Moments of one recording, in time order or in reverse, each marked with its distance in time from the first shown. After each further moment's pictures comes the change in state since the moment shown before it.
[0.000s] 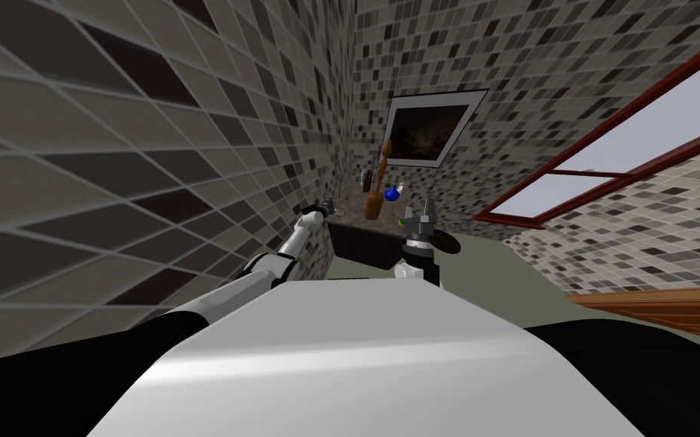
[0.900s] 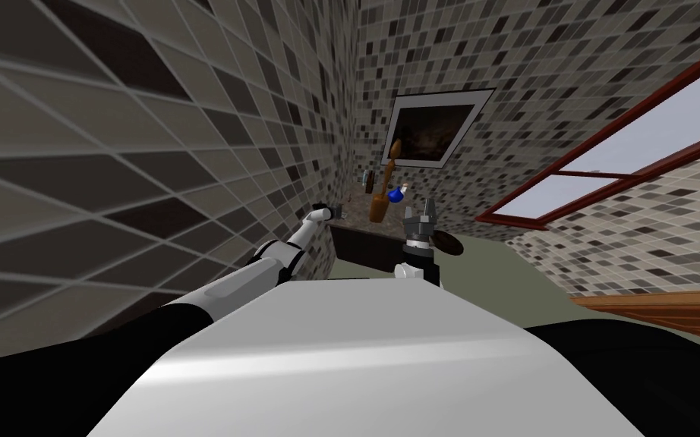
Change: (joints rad) left arm -0.169 -0.048 -0.069 0.242 0.033 0.191 -0.084; right arm 0.000 0.000 0.000 0.000 0.000 0.000 0.000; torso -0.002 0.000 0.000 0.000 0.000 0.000
